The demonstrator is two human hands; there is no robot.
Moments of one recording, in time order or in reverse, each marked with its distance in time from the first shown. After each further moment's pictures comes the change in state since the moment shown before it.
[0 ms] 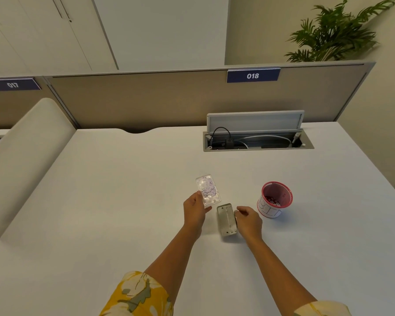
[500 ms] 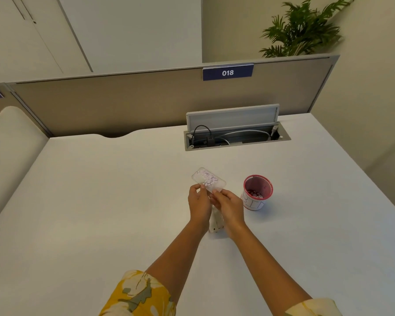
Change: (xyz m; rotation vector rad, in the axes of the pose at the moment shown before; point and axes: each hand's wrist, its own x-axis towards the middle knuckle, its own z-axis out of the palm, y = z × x) left_hand -0.017 0.007 0.058 -0.014 -0.029 0.011; right_hand -0.019 -0.043 -0.003 0.523 -0.053 0.030
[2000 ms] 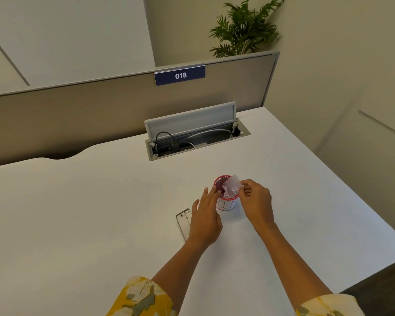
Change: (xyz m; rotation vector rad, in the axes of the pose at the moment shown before) left_hand -0.011 -0.050 0.045 1.110 -0.504 0.679; right_hand 0.025 -0.035 -0.127 -0.761 0.411 -0.468
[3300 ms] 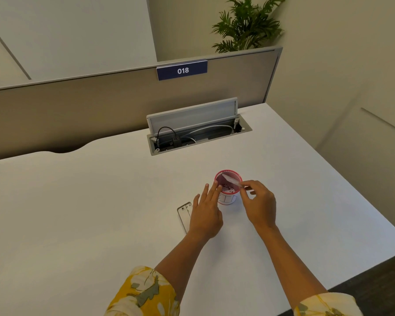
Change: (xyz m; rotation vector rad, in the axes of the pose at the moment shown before) left_hand -0.001 -0.001 -0.002 0.152 -0.095 0.000; right_hand -0.022 0.012 -0.004 0.052 0.105 -0.134
